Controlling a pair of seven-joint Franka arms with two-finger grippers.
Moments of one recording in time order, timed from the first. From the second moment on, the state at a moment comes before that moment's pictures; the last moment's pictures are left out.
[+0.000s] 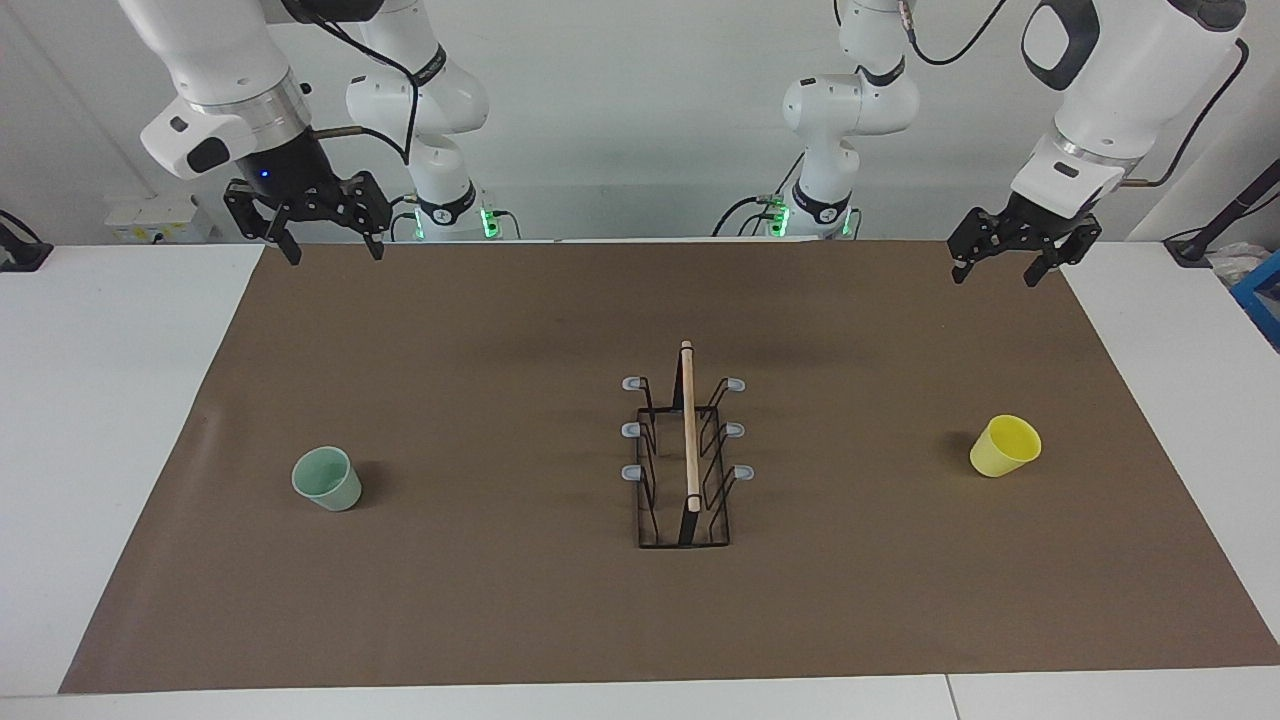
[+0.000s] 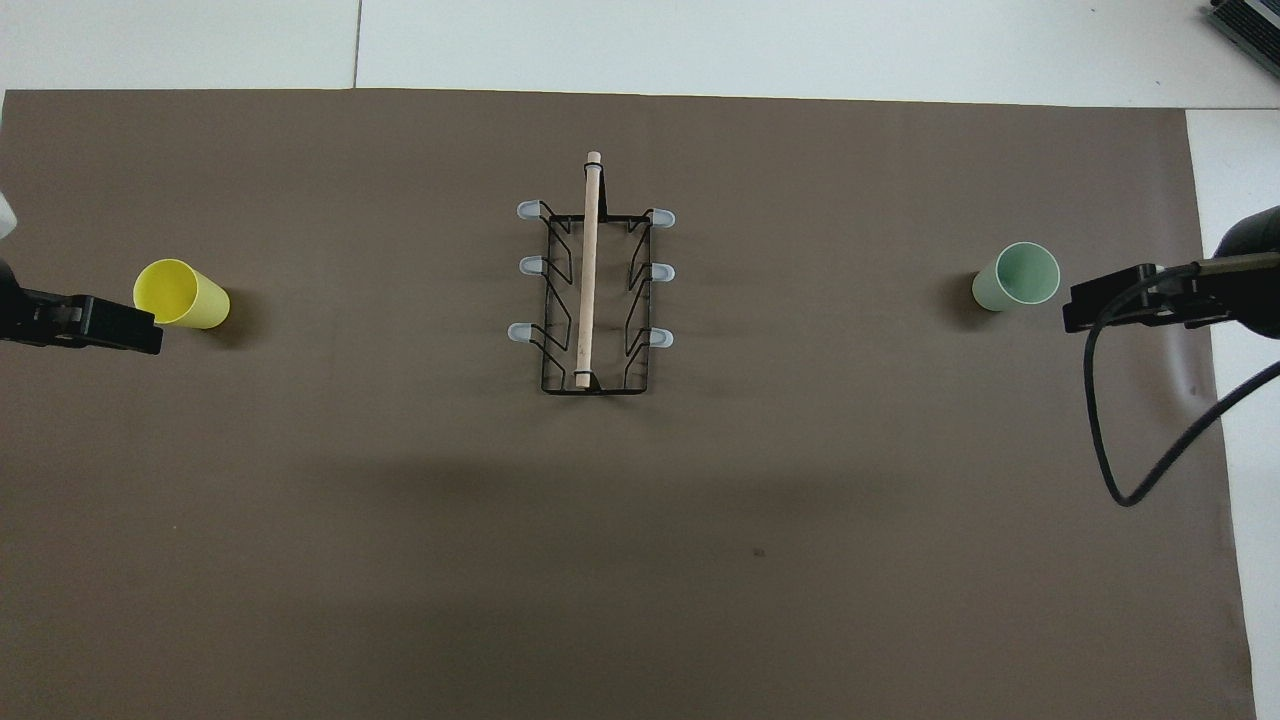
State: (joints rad) left arm -0.06 -0.05 0.03 -1.68 -0.02 1.64 0.10; right arm 0.01 0.03 0.05 -1.47 0.01 1.52 0.04
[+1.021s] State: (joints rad) left arm -0.06 0.08 0.15 -1.66 -0.13 1.67 -0.09; right arm 0.05 0.30 0.06 -1.48 -0.32 1.73 -0.21
